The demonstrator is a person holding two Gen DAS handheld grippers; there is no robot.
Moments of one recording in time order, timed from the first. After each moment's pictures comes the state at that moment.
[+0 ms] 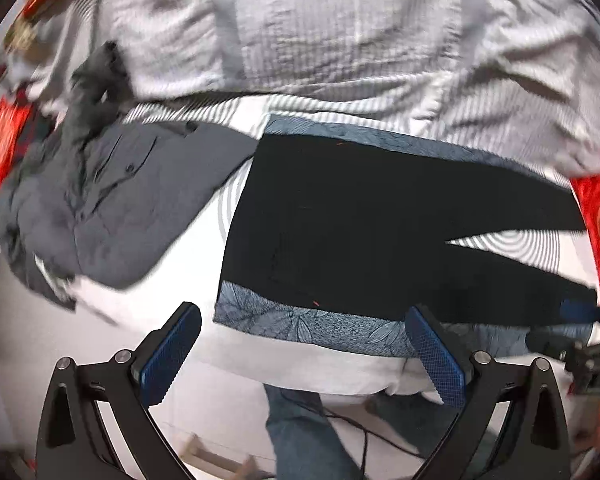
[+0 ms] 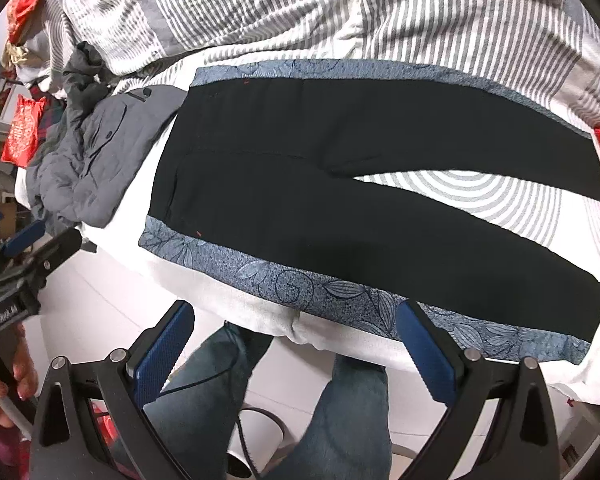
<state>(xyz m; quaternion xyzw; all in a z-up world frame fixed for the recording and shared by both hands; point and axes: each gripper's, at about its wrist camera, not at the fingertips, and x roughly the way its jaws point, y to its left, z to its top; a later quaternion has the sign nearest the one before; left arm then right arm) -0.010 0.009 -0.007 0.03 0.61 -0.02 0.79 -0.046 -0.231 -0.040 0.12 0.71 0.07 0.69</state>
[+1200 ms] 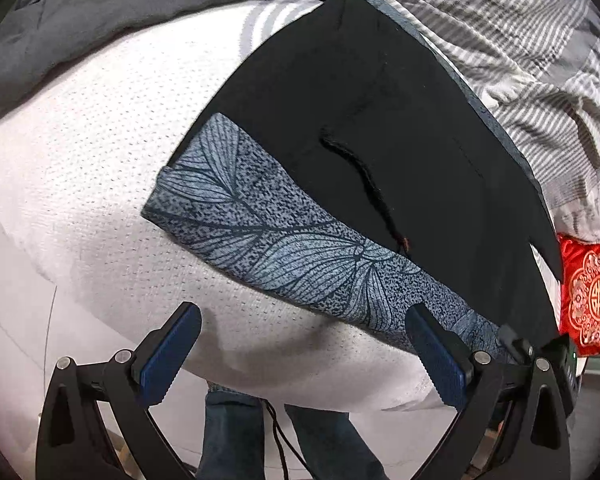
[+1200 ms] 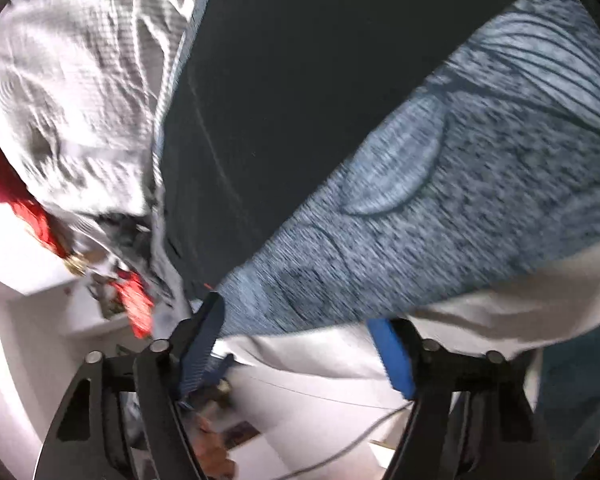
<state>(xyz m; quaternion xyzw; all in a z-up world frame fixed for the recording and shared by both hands) -0.036 0.105 -0.221 -0.19 0.66 -0.06 0.73 -0.128 -0.240 -0.272 0.58 0.52 0.06 0.63</state>
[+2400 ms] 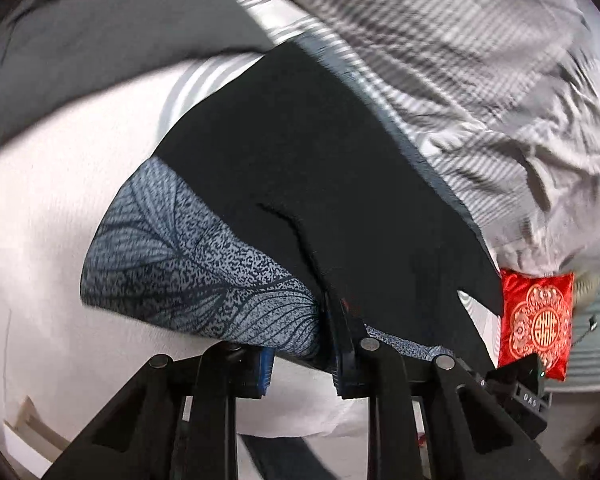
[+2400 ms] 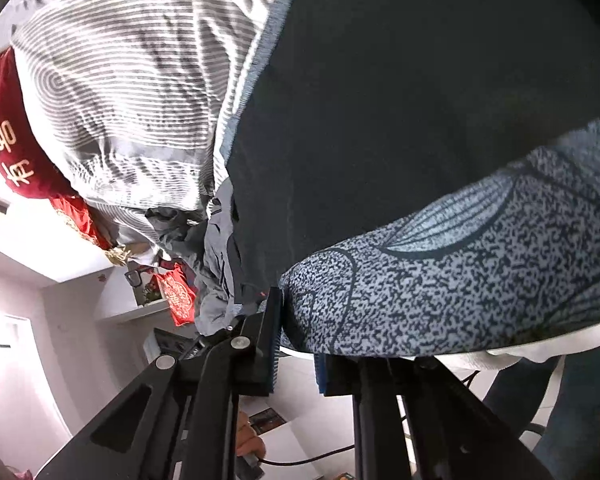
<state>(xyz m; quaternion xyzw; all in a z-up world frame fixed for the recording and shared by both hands) 0.015 0.089 -0.170 -0.26 0.61 -0.11 0.74 -0.083 -0.250 -0.198 0.57 0.51 0.12 0.63</state>
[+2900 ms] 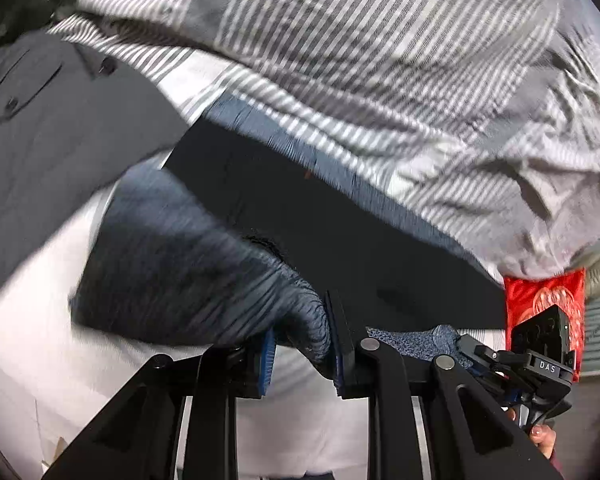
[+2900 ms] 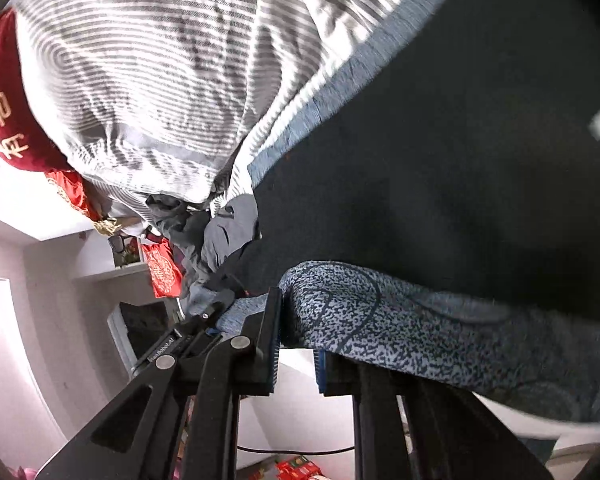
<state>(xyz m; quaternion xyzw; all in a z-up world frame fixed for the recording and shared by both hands) 0.130 0.034 -0.131 -0.20 0.61 -0.11 0.75 0.060 -0.294 -0.161 0.50 0.57 0.16 0.63</state>
